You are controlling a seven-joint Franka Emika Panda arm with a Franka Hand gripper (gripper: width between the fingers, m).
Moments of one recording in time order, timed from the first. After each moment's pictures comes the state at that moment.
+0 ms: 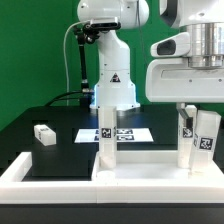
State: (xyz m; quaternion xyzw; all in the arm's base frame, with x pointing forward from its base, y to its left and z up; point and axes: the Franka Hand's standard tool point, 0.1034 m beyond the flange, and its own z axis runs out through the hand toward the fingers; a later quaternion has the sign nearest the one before) arm 0.662 0.109 0.113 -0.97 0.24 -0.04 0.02
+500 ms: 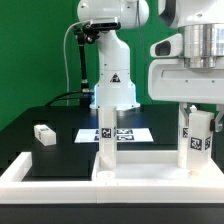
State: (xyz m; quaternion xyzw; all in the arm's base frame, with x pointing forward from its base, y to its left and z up) arm 0.662 0.102 0.112 -0.89 0.45 -0.04 0.02
